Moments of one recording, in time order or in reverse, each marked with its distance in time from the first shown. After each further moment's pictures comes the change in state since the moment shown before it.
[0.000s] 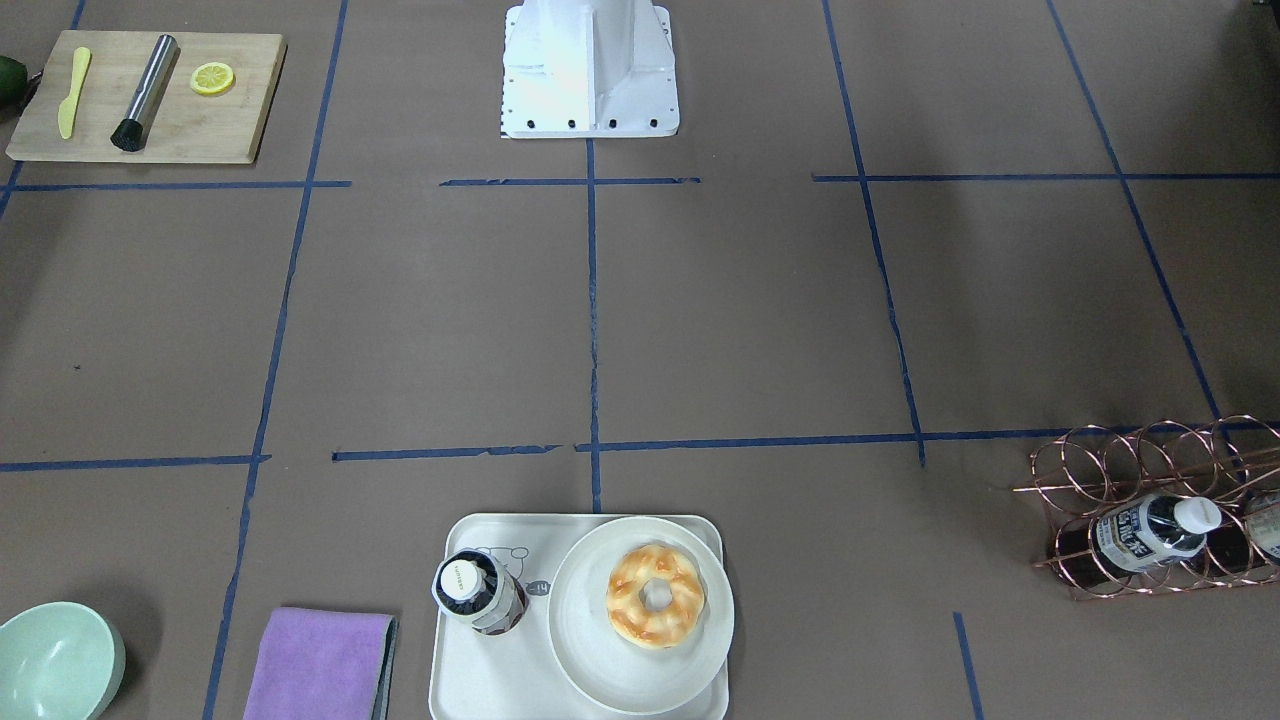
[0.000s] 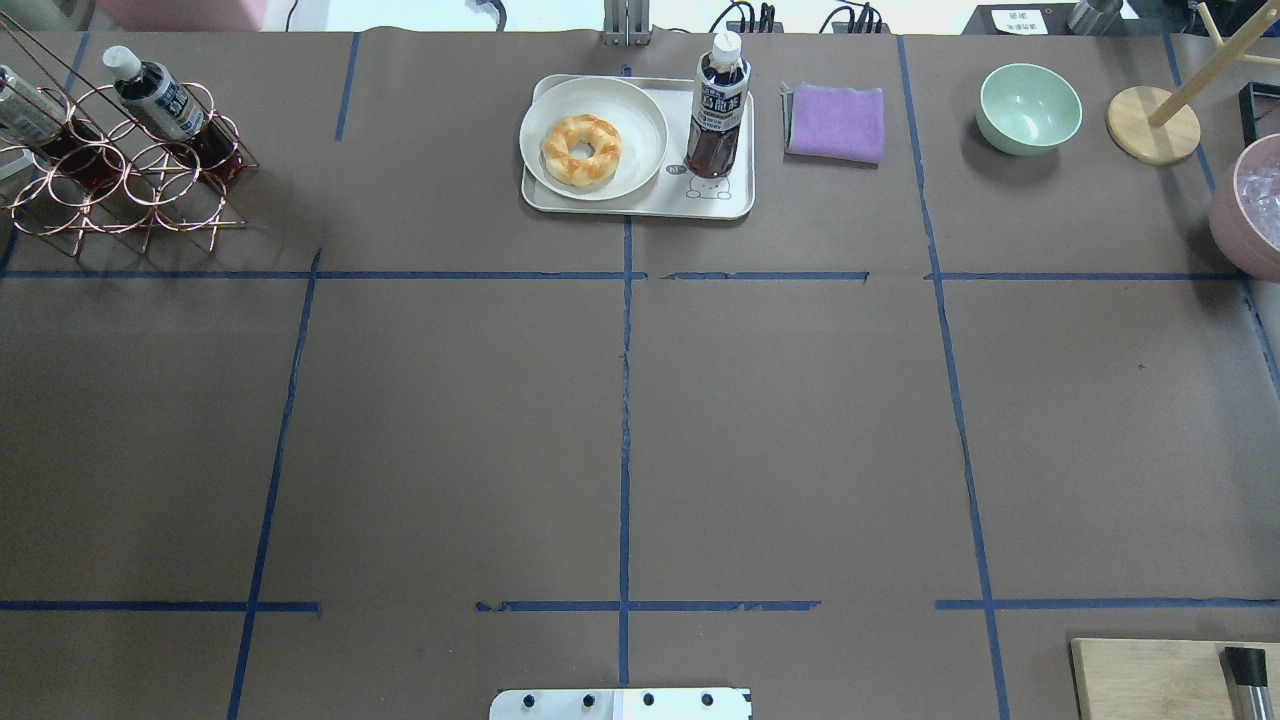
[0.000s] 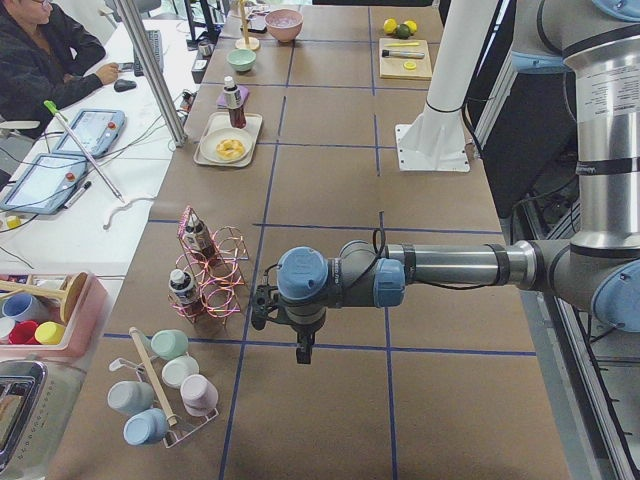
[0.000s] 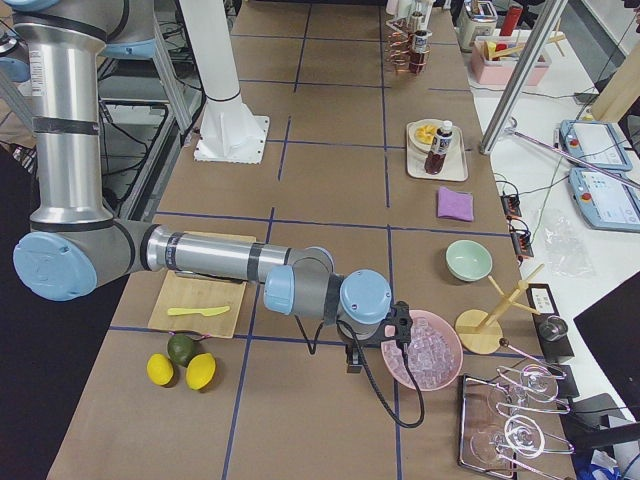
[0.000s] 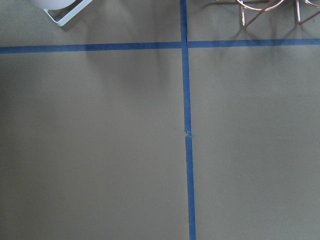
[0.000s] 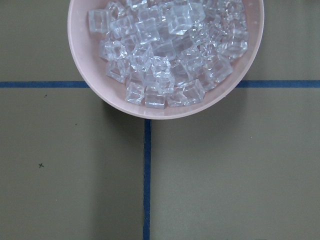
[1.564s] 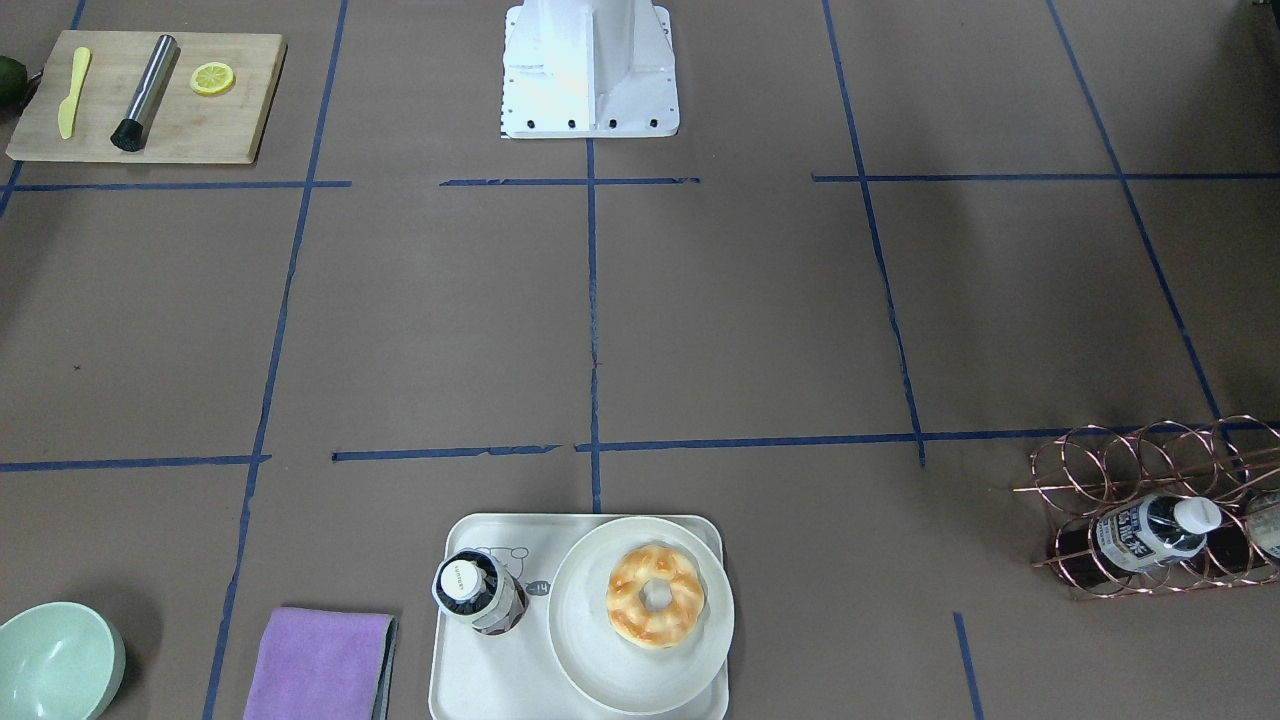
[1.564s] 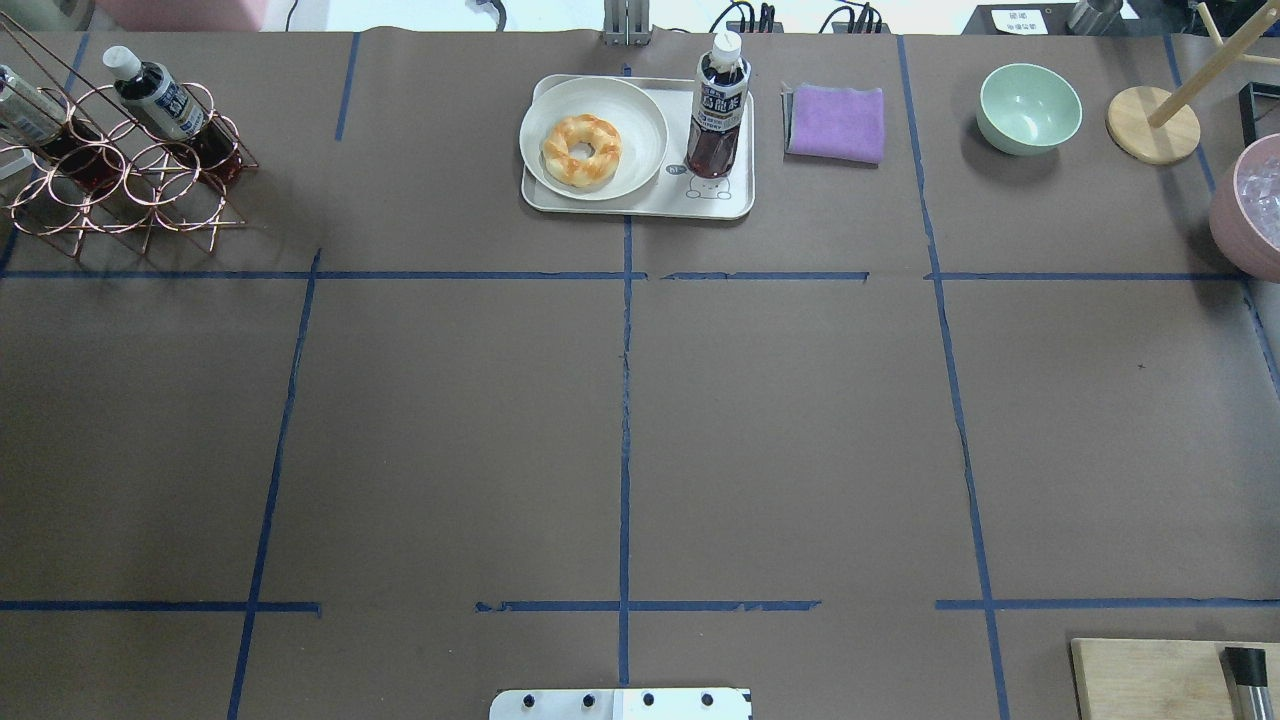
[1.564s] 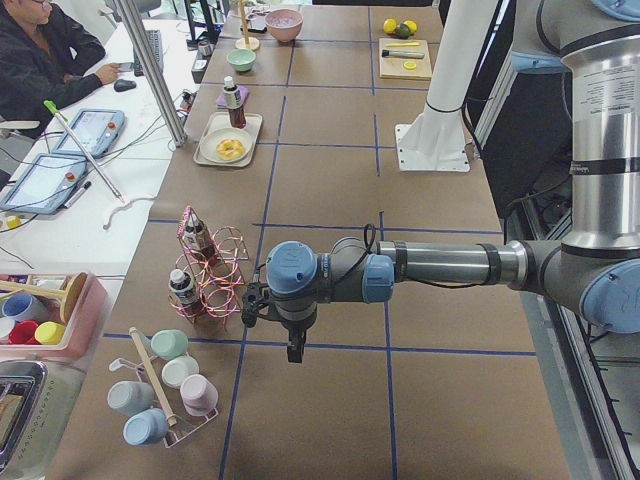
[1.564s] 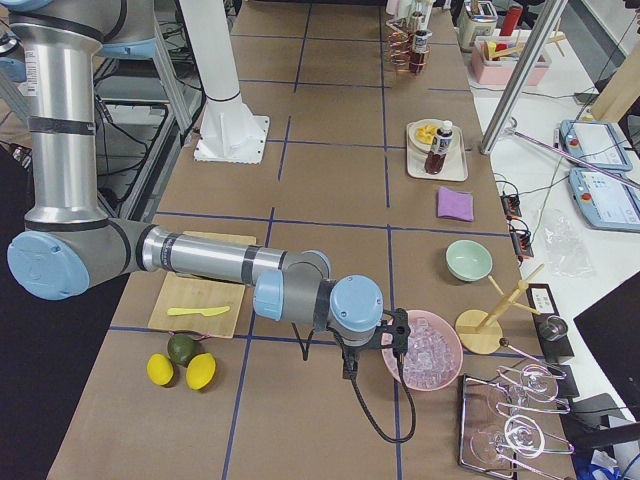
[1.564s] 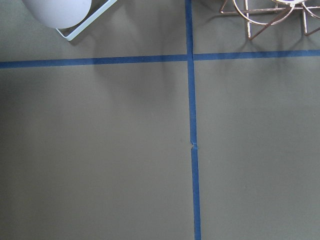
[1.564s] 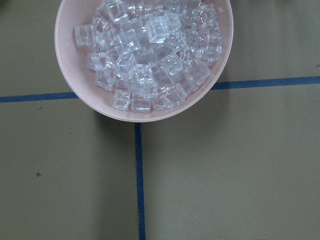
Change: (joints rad) left arm 0.005 -0.037 0.015 0.014 0.028 -0.011; right arm 0.042 -0.010 0.000 0.010 0.006 0.021
